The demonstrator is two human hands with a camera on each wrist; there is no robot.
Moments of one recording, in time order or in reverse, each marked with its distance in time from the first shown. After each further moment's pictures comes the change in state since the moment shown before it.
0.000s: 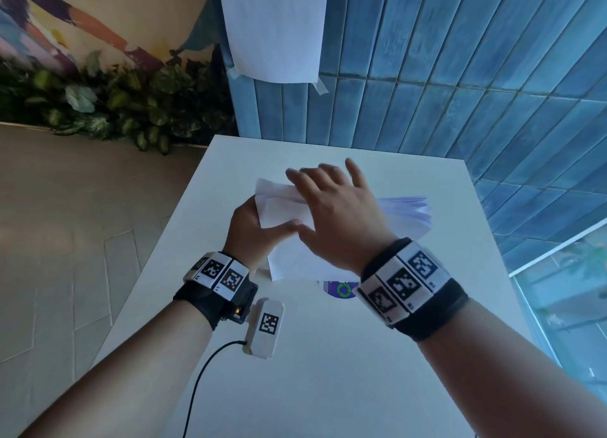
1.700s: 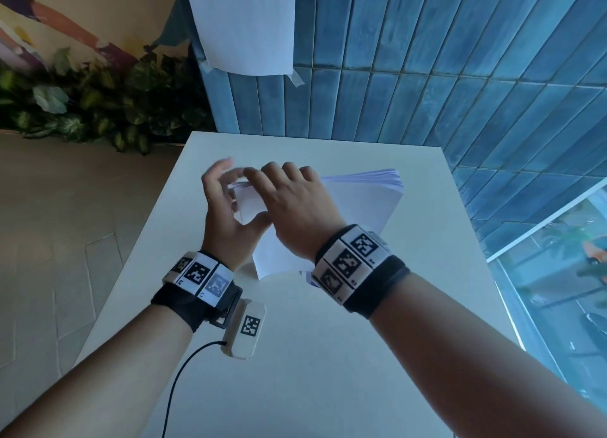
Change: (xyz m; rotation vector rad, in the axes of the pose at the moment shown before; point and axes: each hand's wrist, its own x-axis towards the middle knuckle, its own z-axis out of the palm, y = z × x) left_hand -0.006 0.001 0.008 0.029 0.072 0.303; right_hand 0.010 -0.008 0.018 -0.071 -0.011 -0.075
